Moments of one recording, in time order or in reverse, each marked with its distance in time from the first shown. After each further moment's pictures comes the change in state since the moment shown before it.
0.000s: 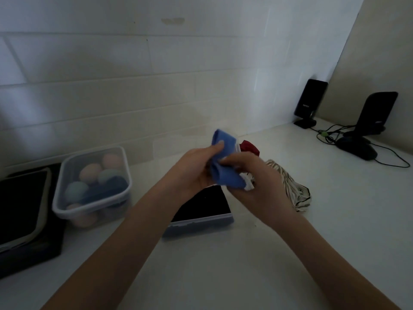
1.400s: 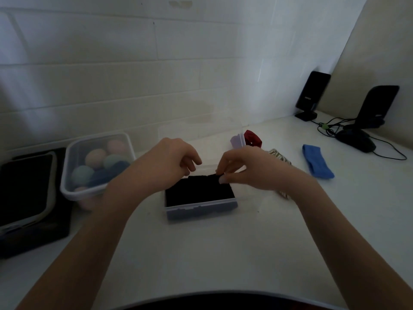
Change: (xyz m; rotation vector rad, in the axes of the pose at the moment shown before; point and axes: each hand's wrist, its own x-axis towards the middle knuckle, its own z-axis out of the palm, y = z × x) left_hand -0.039 0.019 -0.054 1.439 0.047 0.346; right_hand 0.036 -0.012 -0.009 -0.085 -0.684 0.377
